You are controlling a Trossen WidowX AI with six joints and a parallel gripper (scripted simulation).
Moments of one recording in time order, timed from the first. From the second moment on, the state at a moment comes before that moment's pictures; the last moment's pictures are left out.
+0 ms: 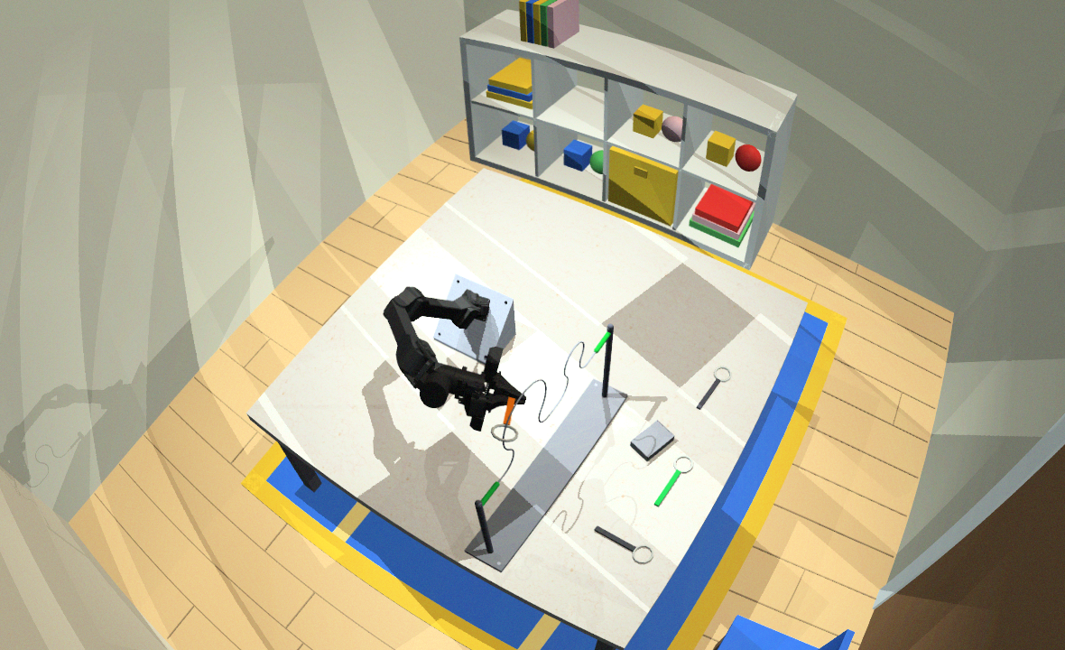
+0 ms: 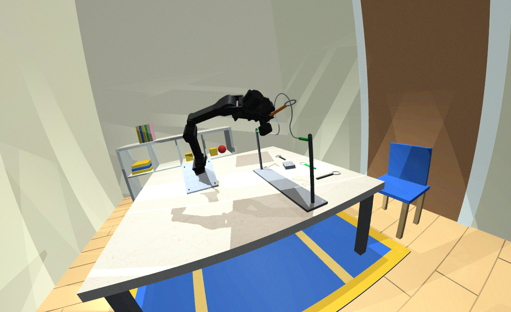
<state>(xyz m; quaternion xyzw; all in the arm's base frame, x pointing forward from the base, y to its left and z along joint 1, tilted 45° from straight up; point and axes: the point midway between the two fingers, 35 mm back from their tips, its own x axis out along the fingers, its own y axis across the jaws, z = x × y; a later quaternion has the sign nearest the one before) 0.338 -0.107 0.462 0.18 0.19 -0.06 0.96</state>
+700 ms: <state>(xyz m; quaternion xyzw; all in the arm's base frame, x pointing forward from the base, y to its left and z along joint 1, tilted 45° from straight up) 0.339 -0.117 0.460 0.05 0.20 -0.10 0.97</state>
